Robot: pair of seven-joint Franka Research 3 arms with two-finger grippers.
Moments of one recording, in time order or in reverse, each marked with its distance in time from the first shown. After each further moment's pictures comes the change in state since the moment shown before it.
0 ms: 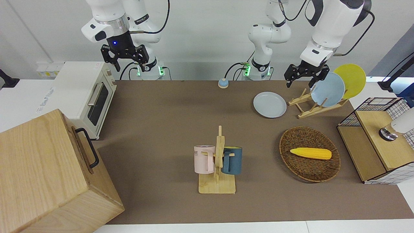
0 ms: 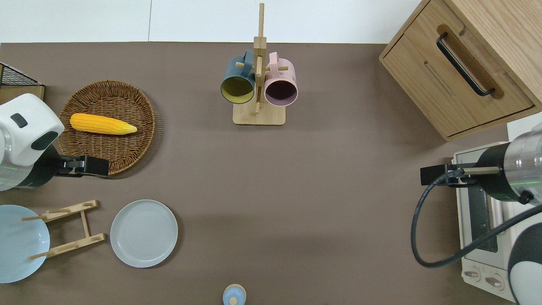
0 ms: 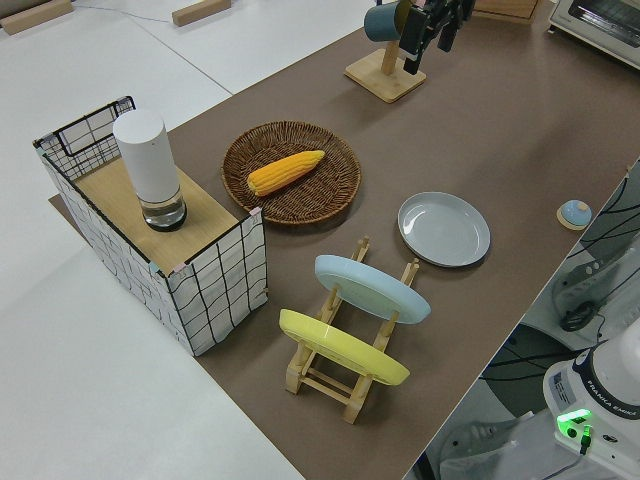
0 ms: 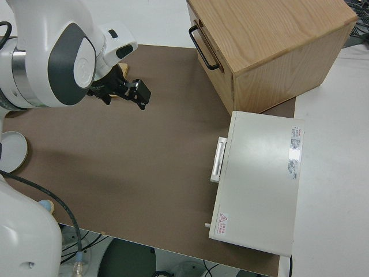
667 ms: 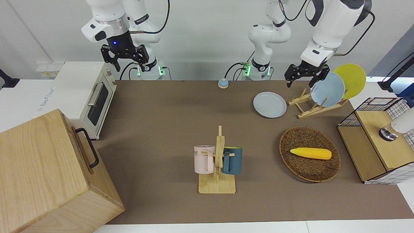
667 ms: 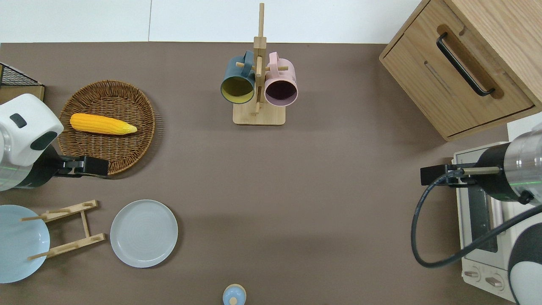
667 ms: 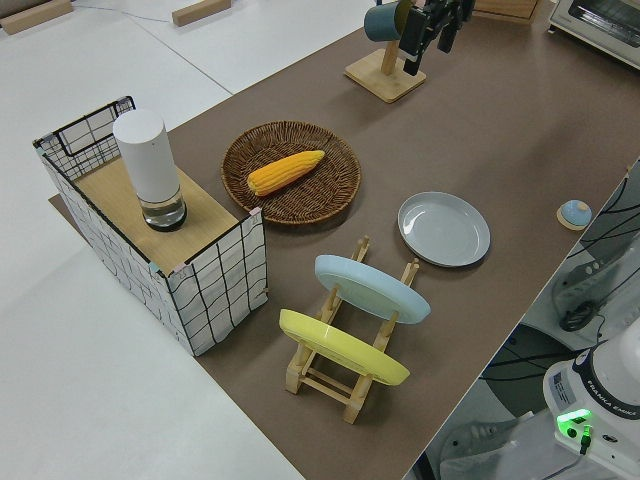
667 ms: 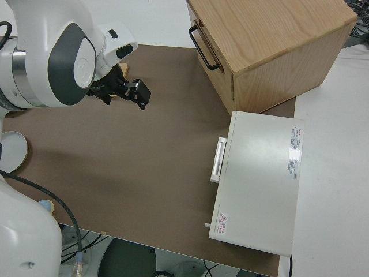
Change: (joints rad) left arm 0.023 0.000 -0.020 0.000 0.000 -0.005 0.000; right arm 0.000 0.000 0.000 0.000 0.000 0.000 0.000
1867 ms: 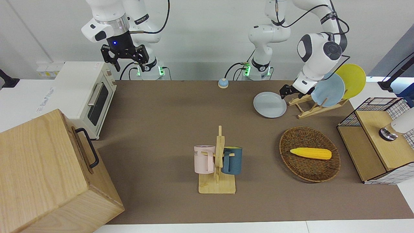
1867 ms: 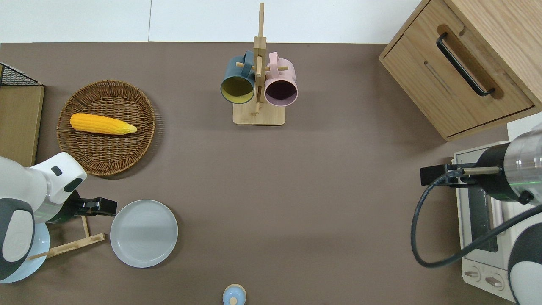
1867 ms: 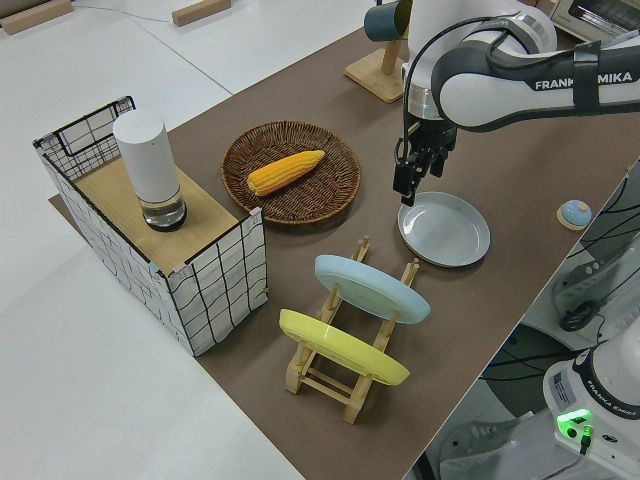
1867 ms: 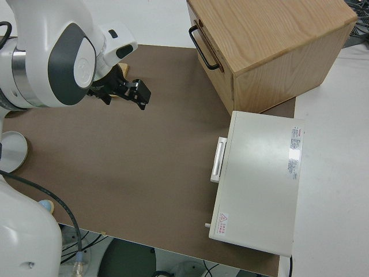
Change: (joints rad) left arm 0.134 -0.077 -0.006 -0.545 -0.011 0.281 0.087; right arm 0.000 0.000 0.000 0.000 0.000 0.000 0.000
